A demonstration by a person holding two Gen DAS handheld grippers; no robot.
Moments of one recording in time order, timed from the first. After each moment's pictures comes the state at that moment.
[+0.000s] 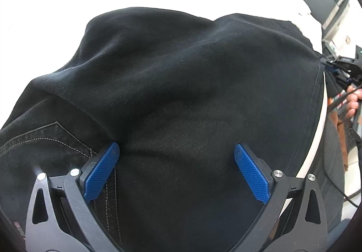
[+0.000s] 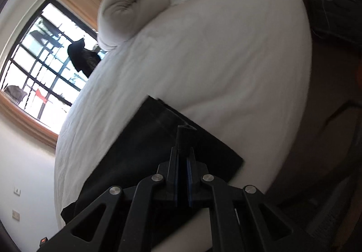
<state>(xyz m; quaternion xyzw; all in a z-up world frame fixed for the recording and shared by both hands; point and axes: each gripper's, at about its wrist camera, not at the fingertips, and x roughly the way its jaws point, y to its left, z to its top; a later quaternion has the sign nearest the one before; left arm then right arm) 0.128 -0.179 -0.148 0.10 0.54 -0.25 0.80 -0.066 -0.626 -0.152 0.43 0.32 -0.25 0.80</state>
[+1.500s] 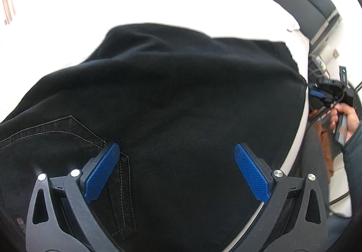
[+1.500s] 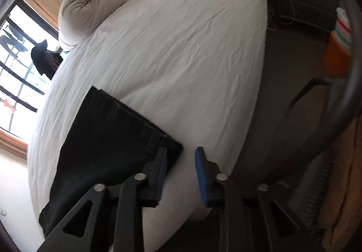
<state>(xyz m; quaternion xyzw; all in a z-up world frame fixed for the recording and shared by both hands) 0.139 -0.154 -0.111 0.03 0.51 -0.28 0.81 -0.090 -0.630 -0.156 0.39 0.38 -0.37 0.75</state>
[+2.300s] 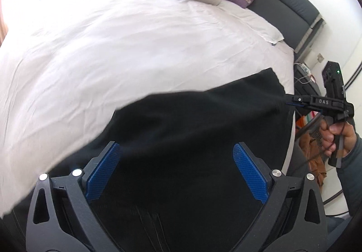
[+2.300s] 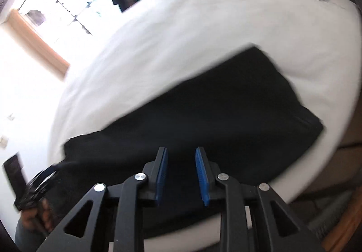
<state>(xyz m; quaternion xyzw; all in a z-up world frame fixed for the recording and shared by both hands) 0.208 -0.167 -0.064 0.04 0.46 -0.35 0.81 0.011 -0.509 -0.105 0.29 0.45 -0.07 0.84</state>
